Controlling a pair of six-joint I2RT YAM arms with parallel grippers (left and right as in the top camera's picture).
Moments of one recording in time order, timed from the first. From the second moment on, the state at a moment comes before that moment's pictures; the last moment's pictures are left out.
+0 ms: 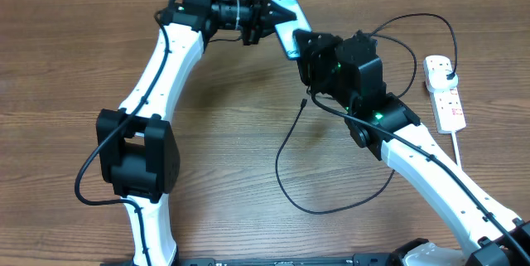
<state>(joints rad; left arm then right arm) -0.23 2.13 1.91 -0.45 1.12 -1.12 0.46 1.45 1.07 0.01 -0.06 1.63</state>
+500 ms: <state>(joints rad) 0.05 2.13 1.91 -1.18 1.00 -0.37 0.29 1.48 1.08 -0.39 -0.23 0.93</state>
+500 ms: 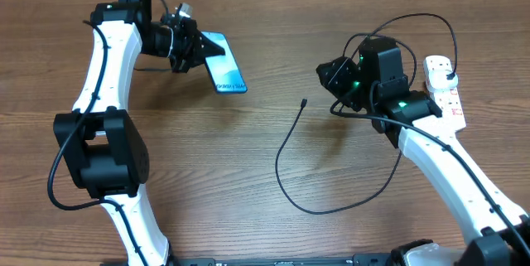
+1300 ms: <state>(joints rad) 0.11 2.13 1.91 -1.26 1.13 -0.23 0.29 1.86 1.08 -0.35 -0.45 0.84</state>
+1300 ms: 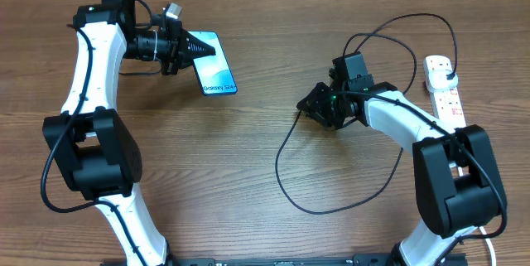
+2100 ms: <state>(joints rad) 0.11 2.13 1.91 -1.27 1.15 -0.23 0.30 1.97 1.08 -0.21 -0.46 0.84</state>
